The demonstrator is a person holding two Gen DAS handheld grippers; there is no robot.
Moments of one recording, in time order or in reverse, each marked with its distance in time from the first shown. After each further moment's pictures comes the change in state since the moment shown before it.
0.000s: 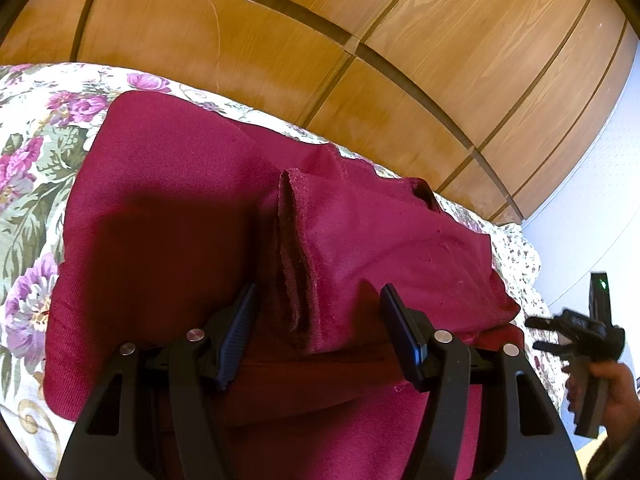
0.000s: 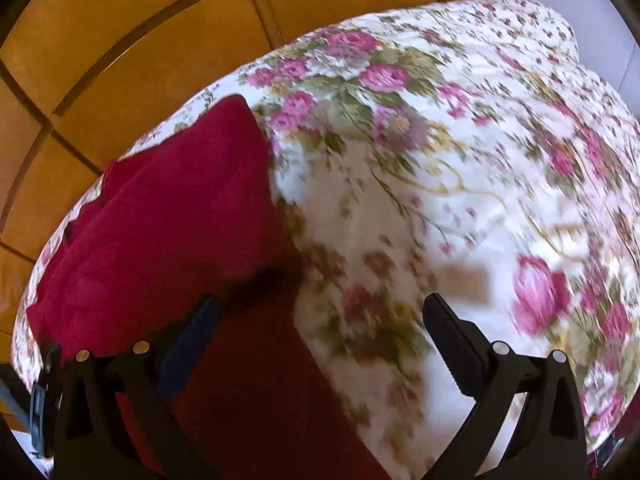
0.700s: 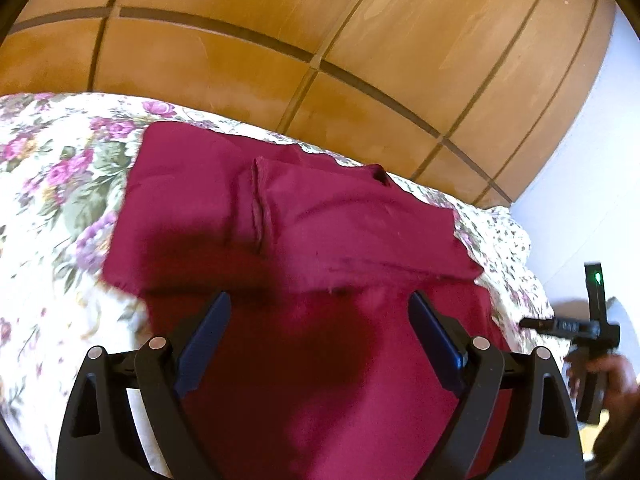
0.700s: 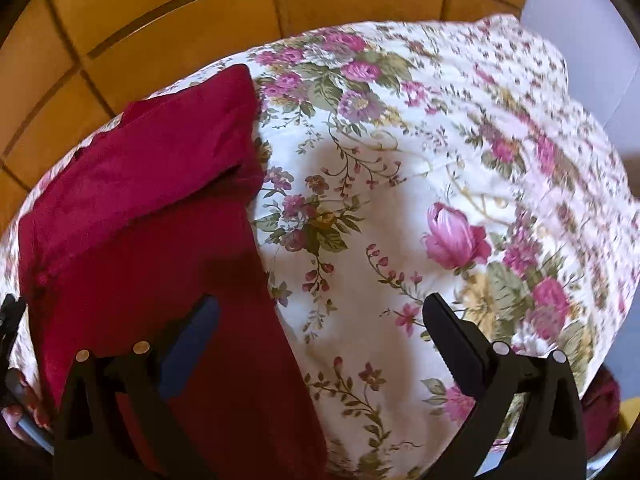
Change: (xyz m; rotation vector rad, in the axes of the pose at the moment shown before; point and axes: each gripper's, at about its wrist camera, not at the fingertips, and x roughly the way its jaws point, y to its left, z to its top) left arm -0.087 -0.045 -0.047 0.076 -0.025 0.030; right arm -0.057 -0.018 -0.056 -0.202 -0.037 -0.080
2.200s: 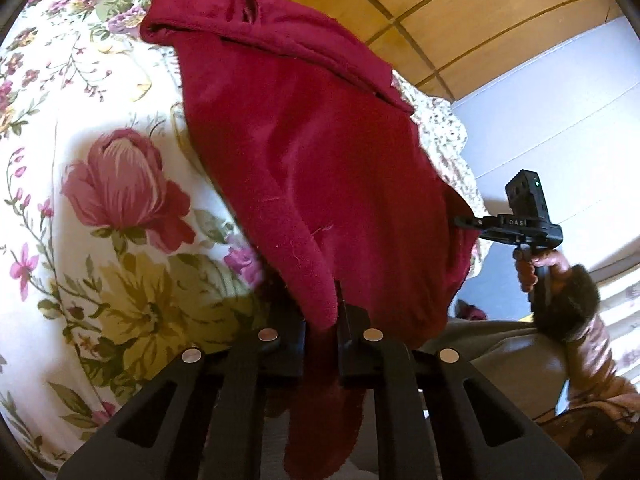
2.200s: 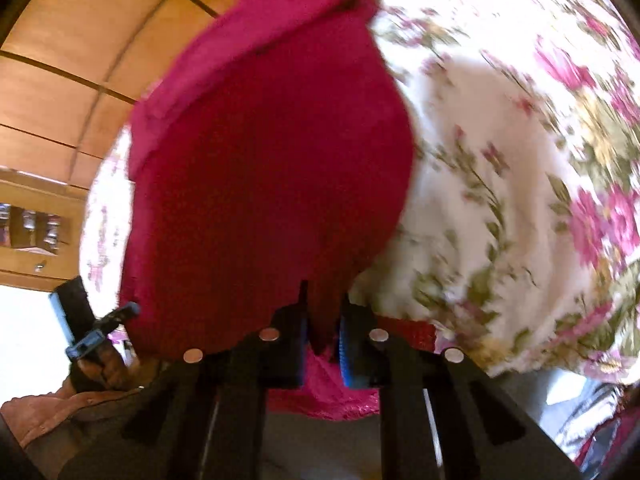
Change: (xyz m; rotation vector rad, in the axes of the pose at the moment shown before) left arm -0.068 0.021 -0.096 -0.070 0.450 -0.281; right arm -0.006 0.010 -0.083 -0.029 0.289 0.552
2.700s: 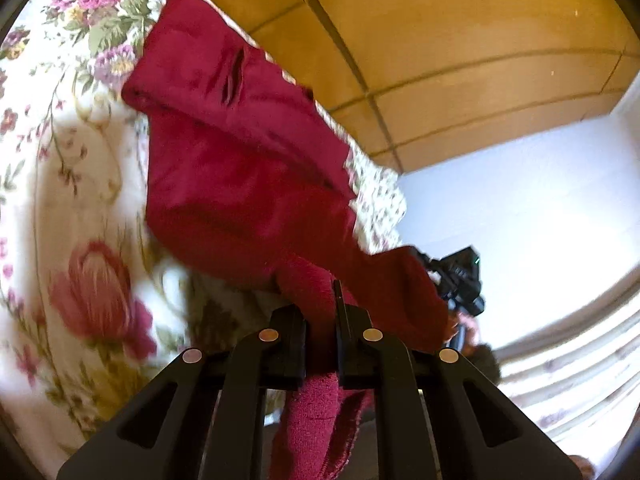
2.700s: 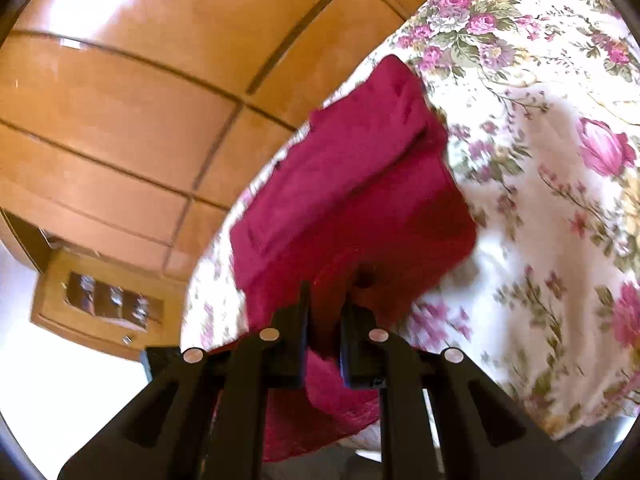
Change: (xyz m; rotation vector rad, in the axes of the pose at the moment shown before) left arm -0.038 0.020 0.059 -0.207 -0.161 -0.277; right arm -0.046 -0.003 0.055 0.156 -0.283 0.342
